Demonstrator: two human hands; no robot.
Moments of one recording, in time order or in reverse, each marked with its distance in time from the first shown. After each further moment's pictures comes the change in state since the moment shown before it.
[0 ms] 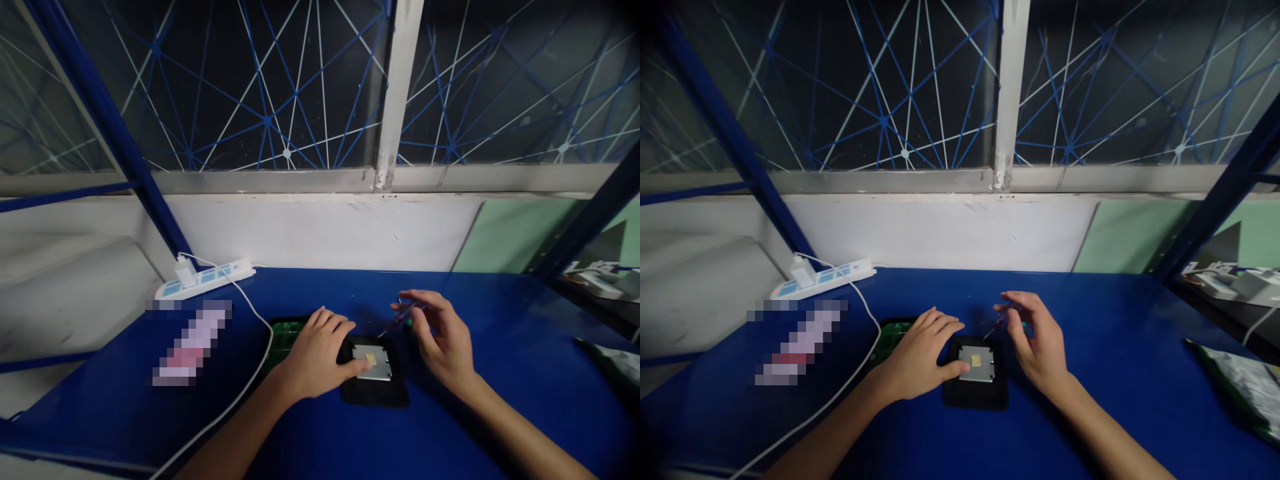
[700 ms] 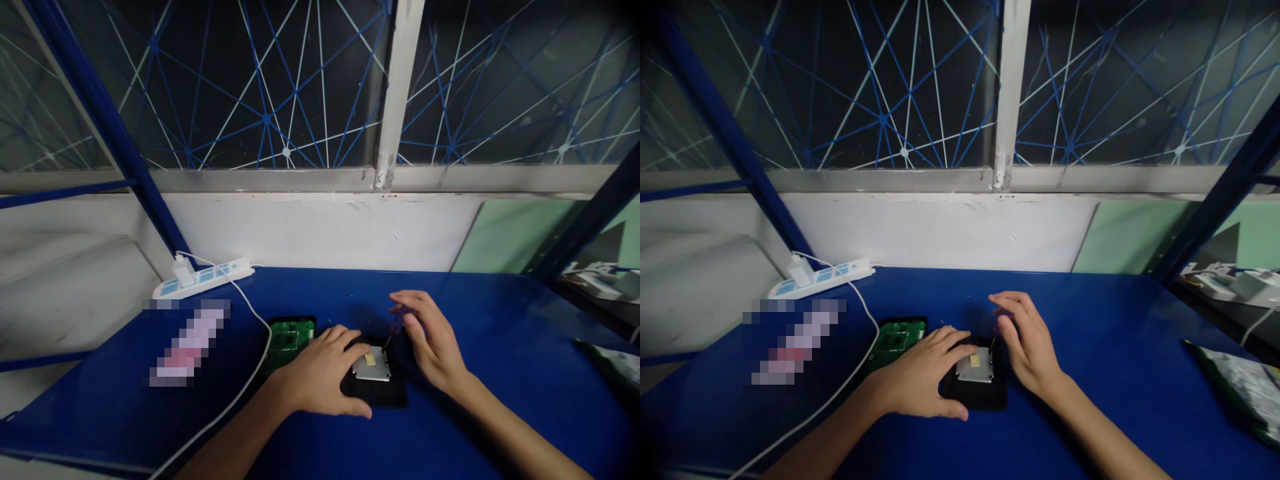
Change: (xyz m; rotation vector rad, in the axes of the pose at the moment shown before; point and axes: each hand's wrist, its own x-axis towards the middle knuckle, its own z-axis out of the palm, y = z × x) left_hand -0.006 0.003 0.003 -0.088 -0.243 0.130; right_hand 0.003 -0.004 -0.004 -0.122 -0.173 -0.068
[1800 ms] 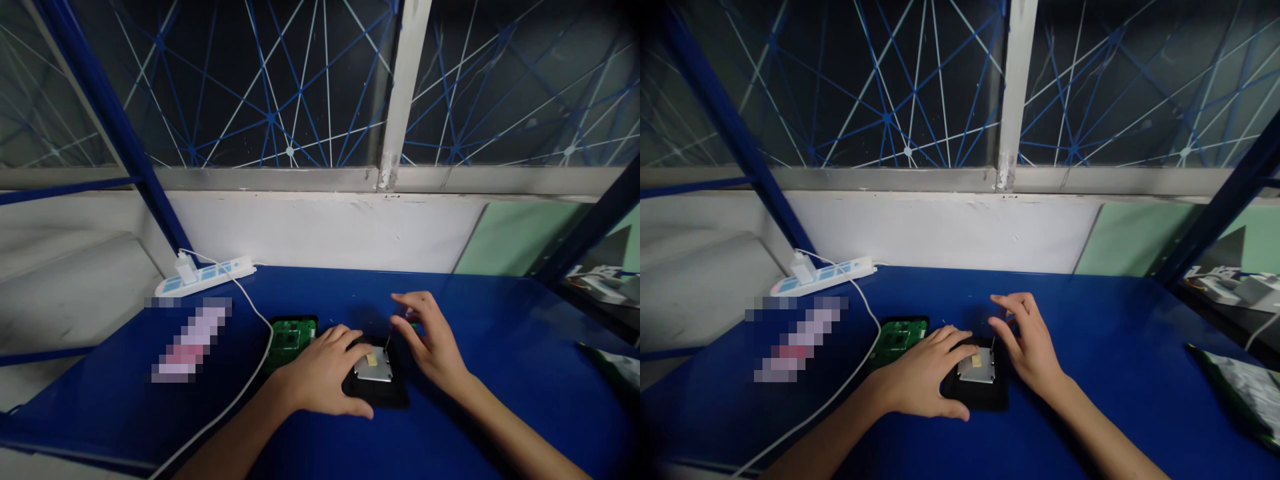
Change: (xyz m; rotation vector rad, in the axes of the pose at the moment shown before) left_hand -0.001 -0.001 0.001 -0.010 0.007 0.000; right_hand 0.001 0.006 0.006 -0.050 -0.006 0.020
